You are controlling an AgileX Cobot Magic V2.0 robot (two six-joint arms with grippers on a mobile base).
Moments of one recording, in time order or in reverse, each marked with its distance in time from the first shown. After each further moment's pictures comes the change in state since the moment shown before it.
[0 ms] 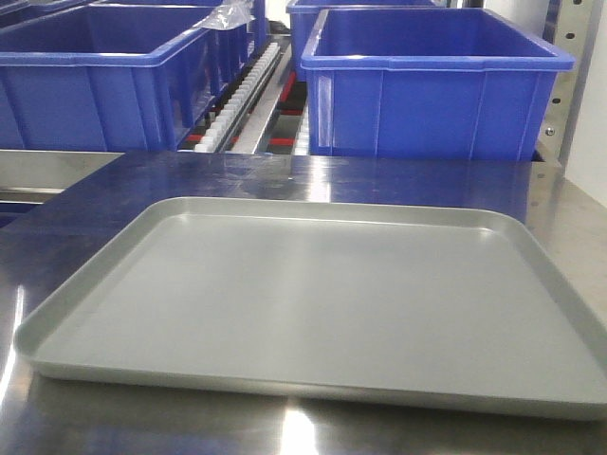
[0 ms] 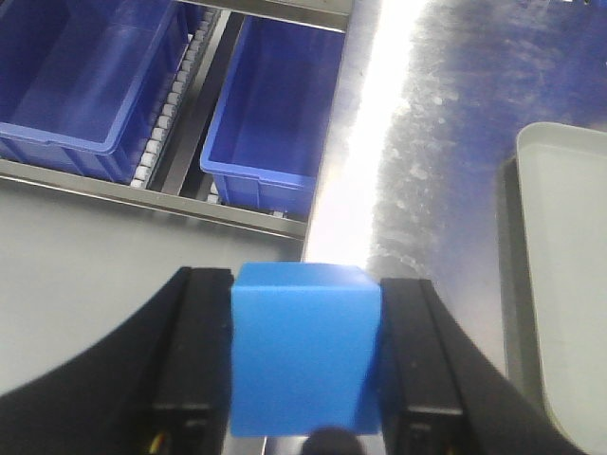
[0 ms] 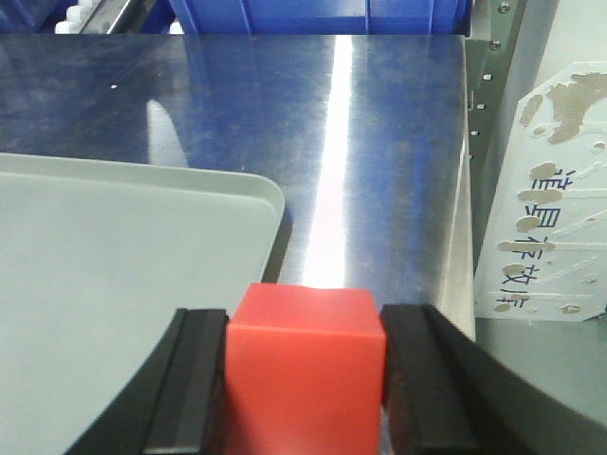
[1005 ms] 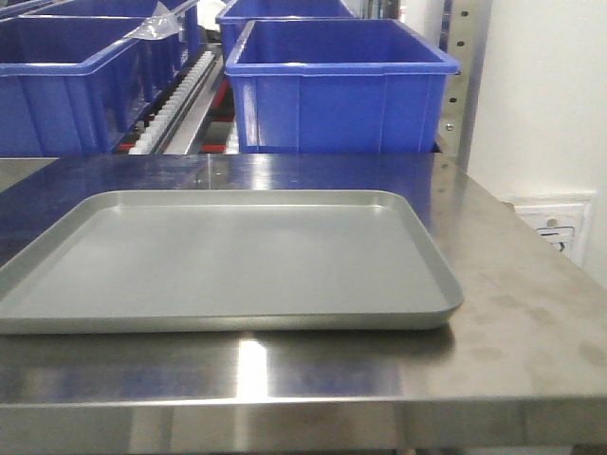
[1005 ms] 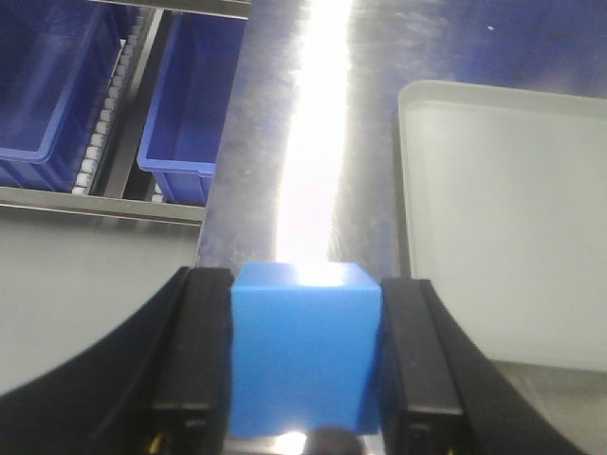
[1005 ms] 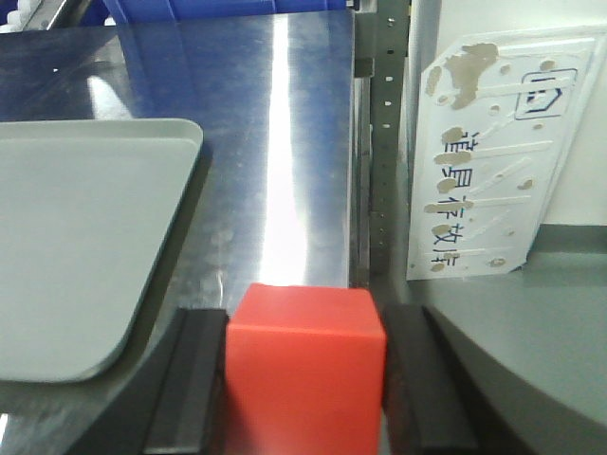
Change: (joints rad) left arm 0.000 -0.001 0.000 0.000 0.000 0.000; right arm 0.000 -0.001 0.002 0.000 0.000 0.000
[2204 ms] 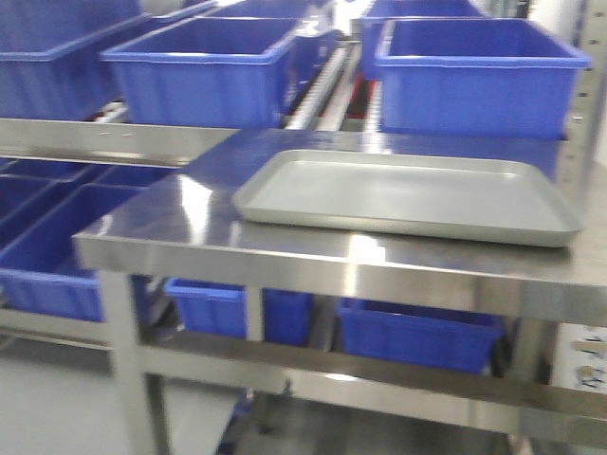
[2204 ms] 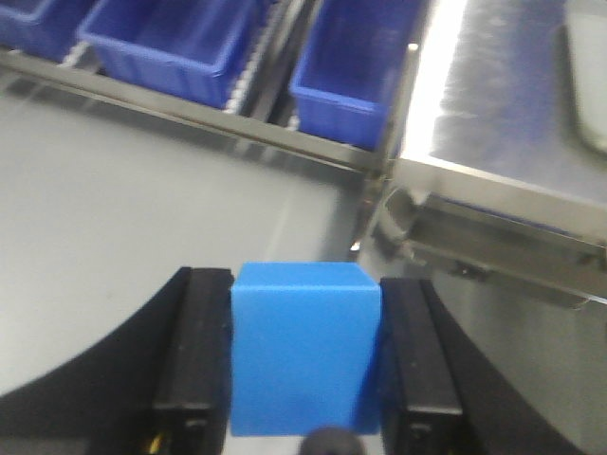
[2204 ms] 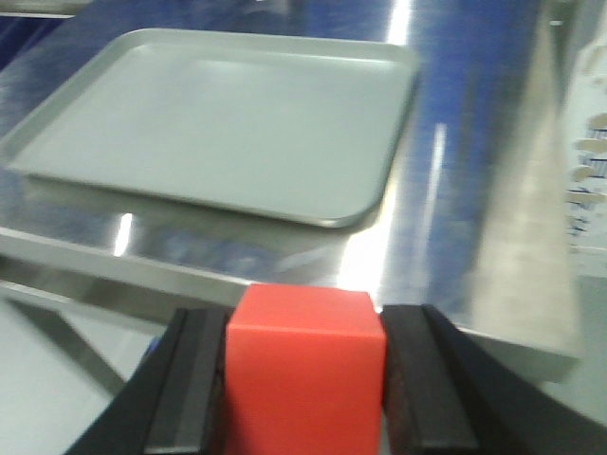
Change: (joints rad) left arm 0.000 0.000 0.000 0.000 0.000 0.000; right arm 0.000 0.000 0.000 0.000 0.000 0.000
